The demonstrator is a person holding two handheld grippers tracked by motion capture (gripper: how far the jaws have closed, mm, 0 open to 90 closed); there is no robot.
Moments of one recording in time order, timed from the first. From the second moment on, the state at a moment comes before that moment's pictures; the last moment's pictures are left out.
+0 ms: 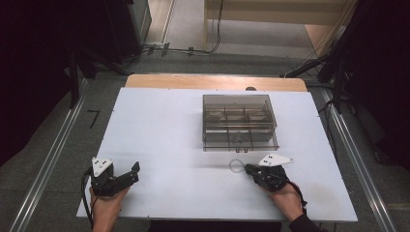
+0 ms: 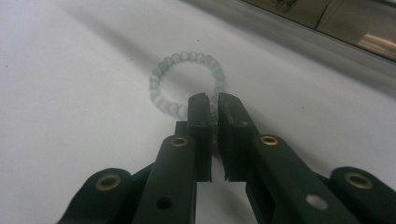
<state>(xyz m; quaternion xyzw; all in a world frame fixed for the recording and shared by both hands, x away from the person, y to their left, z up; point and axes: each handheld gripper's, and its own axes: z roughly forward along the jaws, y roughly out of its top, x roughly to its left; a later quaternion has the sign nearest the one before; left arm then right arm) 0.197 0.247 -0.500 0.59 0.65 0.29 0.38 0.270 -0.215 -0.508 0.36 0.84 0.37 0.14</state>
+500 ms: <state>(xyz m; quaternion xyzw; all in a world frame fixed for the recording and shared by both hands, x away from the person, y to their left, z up) 0.197 0.247 -0.500 0.59 0.65 0.29 0.38 0.262 -0.231 -0.484 0.37 0.82 0.41 0.14</state>
